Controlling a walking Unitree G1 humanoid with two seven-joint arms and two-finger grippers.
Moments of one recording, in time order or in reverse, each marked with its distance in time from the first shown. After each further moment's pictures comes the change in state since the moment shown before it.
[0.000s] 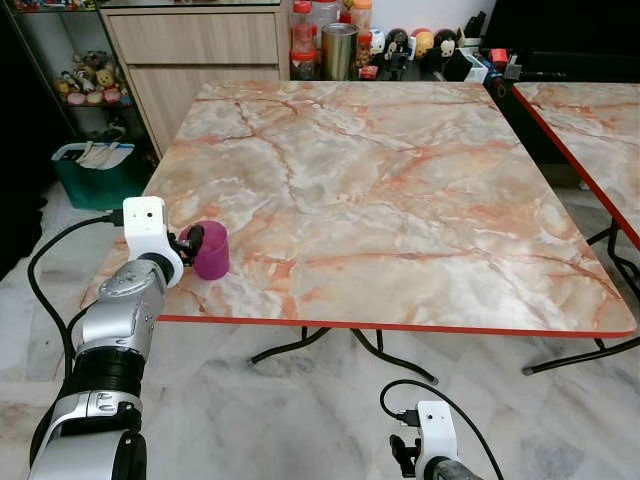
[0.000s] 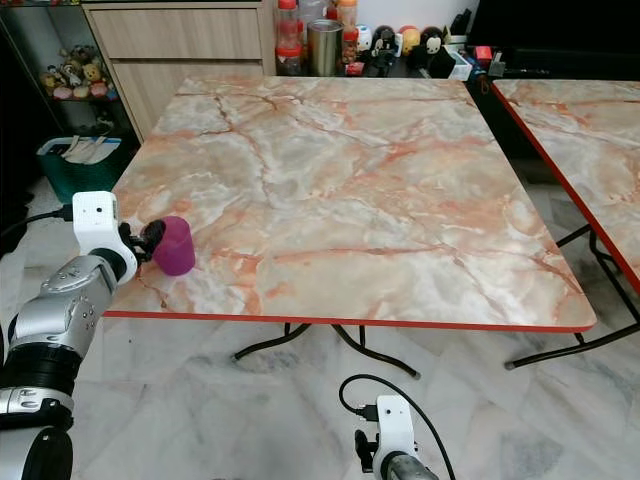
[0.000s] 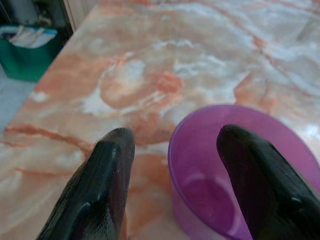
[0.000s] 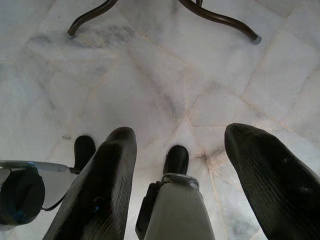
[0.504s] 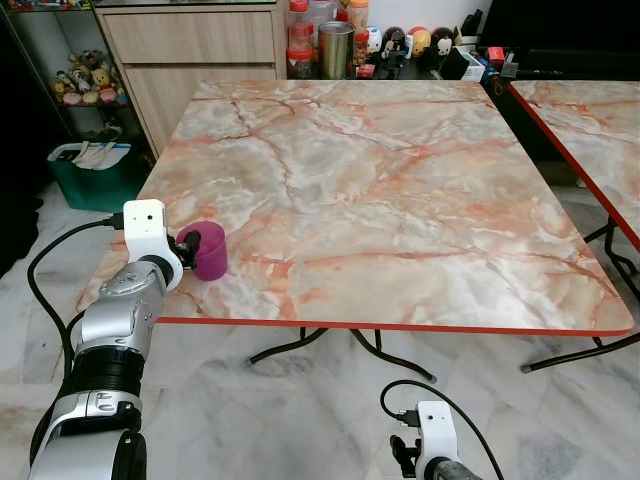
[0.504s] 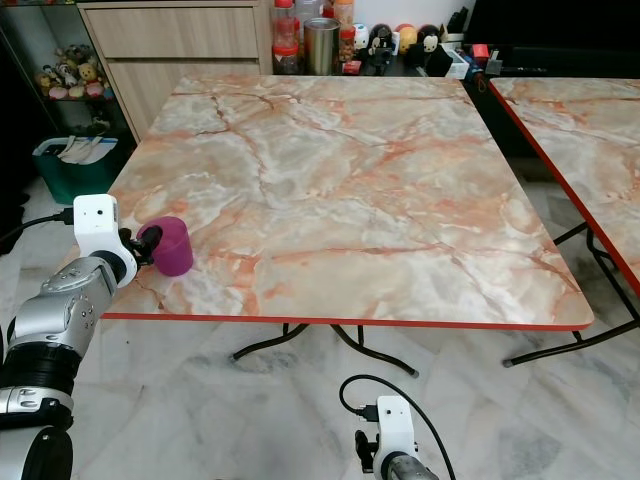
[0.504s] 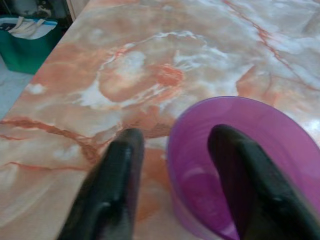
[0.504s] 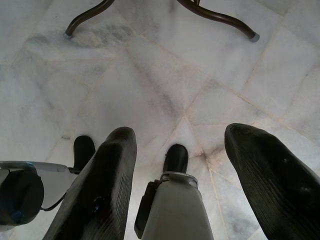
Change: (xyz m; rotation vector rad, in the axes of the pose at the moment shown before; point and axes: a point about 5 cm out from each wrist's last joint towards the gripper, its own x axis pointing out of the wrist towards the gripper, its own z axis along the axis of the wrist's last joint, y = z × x) left arm 0.000 0.001 -0.001 -0.004 0.027 0.017; right arm 0.000 0.000 -0.001 0.000 0.001 -0.001
